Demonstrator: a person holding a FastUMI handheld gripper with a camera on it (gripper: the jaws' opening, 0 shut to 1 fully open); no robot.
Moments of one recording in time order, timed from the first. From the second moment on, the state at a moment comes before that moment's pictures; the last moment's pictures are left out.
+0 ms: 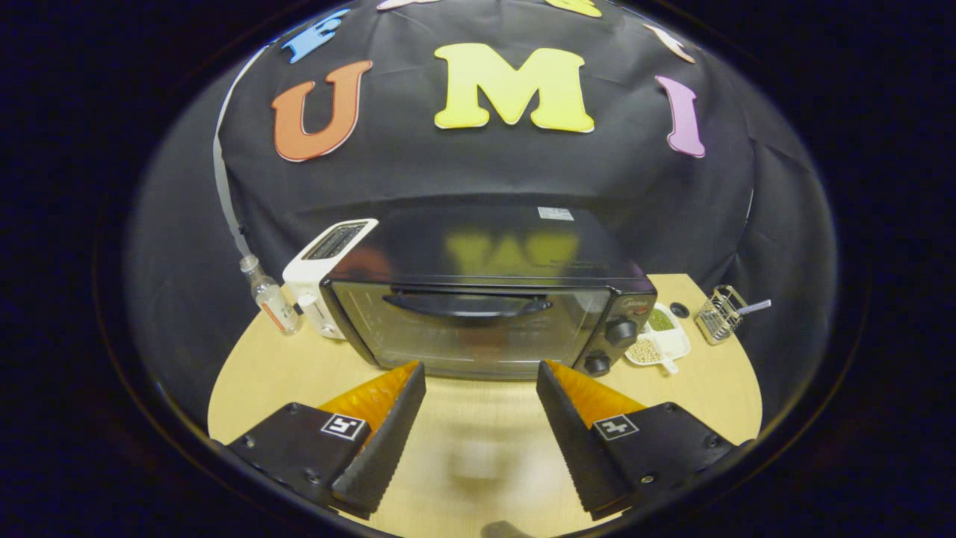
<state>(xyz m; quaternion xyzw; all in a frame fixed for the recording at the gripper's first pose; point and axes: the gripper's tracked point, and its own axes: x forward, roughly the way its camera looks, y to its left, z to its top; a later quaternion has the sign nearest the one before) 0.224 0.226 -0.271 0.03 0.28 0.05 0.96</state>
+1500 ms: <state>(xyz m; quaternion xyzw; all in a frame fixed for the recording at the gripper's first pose) -0.015 -0.176 -0.054 0.01 -0.02 -0.03 1.00</state>
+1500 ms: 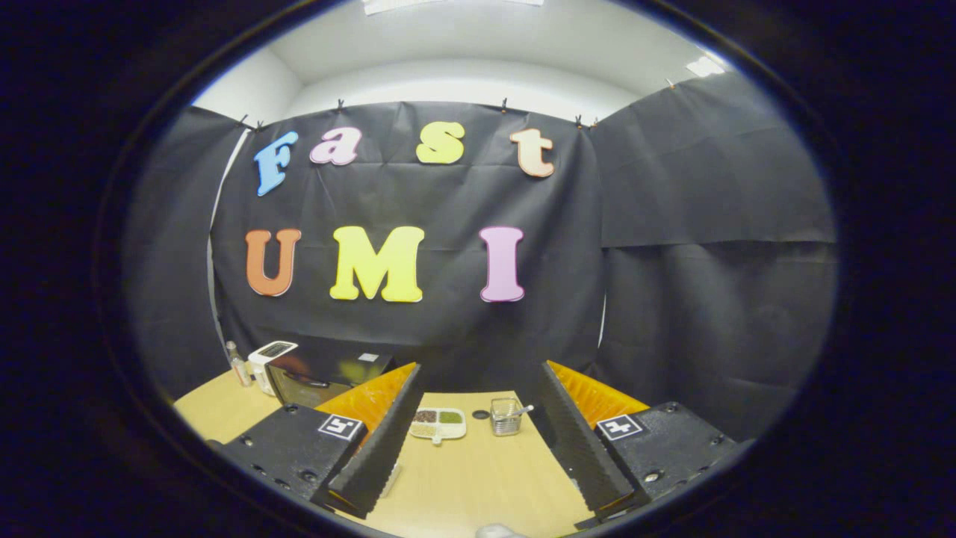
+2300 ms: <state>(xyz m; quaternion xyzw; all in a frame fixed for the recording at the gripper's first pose) -0.037 -0.185 -0.074 0.04 -0.02 0.00 1.00</state>
